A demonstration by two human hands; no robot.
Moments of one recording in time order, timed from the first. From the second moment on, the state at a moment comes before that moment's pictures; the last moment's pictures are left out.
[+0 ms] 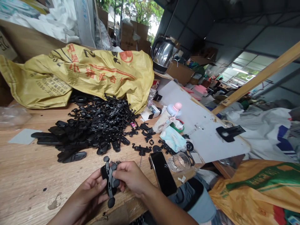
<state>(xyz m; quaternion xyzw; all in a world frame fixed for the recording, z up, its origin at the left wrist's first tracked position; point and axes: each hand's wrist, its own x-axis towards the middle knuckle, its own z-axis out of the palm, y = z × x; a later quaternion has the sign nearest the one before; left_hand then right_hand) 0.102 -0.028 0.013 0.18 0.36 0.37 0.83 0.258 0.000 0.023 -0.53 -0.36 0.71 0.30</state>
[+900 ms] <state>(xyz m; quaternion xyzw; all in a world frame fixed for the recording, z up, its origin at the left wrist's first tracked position) 0.089 -0.010 0.011 0.28 0.36 0.34 0.82 0.264 0.002 0.031 -0.48 -0.36 0.74 0.29</state>
